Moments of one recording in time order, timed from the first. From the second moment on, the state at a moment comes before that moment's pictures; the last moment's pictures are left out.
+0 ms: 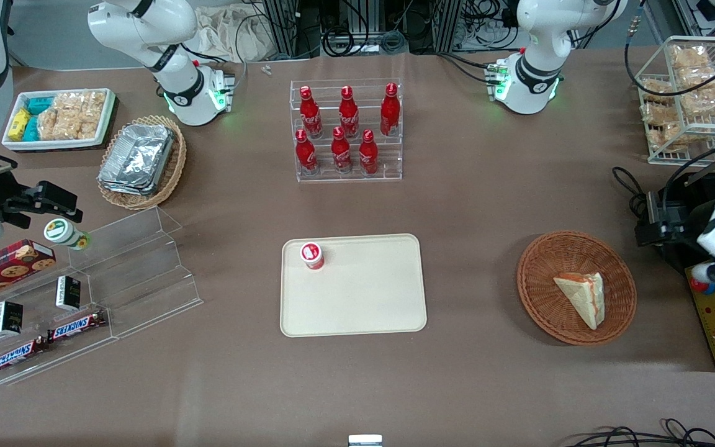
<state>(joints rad) 0.15 0.27 -0.09 -1.60 0.03 1.80 0.06</state>
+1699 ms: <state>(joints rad) 0.16 0.55 -0.14 -1.71 0.03 2.18 -0.49</state>
